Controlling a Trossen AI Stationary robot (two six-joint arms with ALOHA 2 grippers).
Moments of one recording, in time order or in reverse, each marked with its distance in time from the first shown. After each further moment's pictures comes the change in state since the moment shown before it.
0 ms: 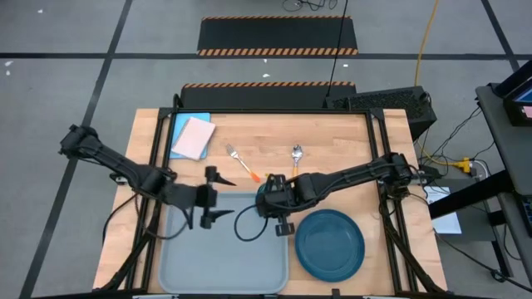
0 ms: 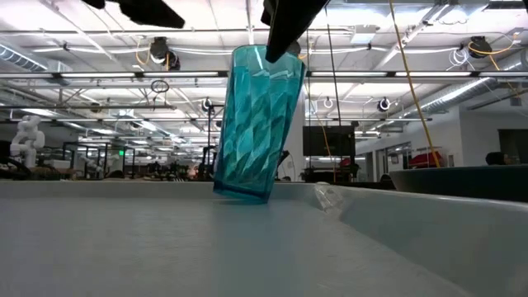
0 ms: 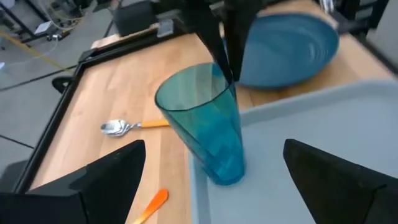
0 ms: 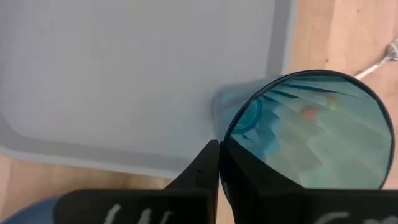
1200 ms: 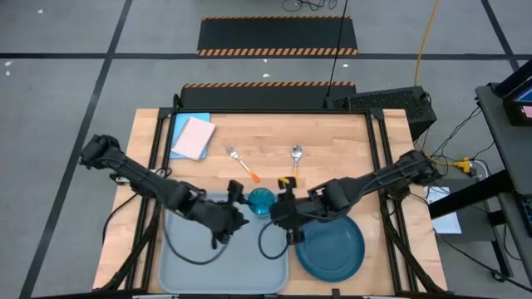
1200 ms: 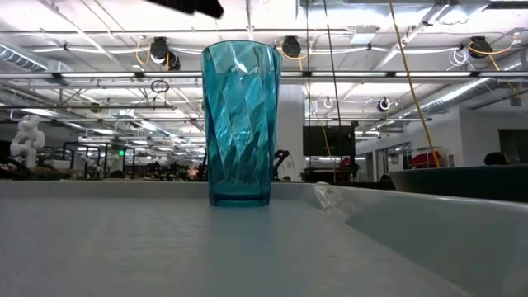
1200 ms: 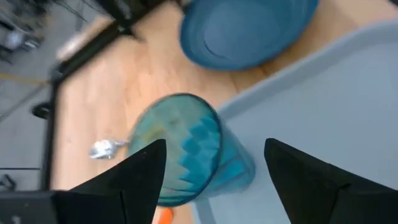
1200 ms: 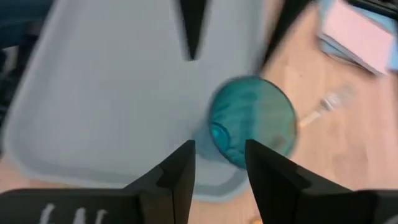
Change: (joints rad) left arm -0.017 0.368 0.343 -0.202 0.032 0.164; right arm 0.124 -0.189 -0.097 0.123 0.211 0.035
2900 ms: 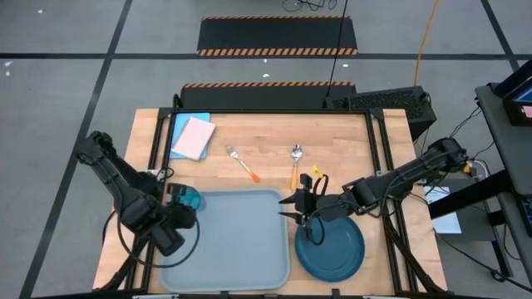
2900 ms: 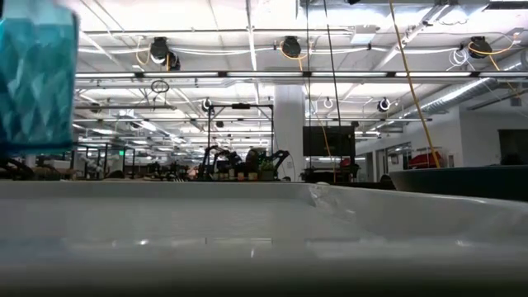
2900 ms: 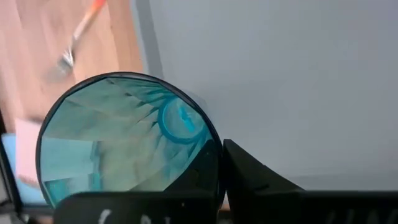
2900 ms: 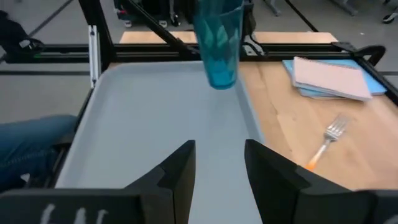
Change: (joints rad) left arm -0.325 -0.080 0.190 -1.055 0.138 -0.890; right arm 0.045 -0.346 -0.628 0.750 0.105 0.140
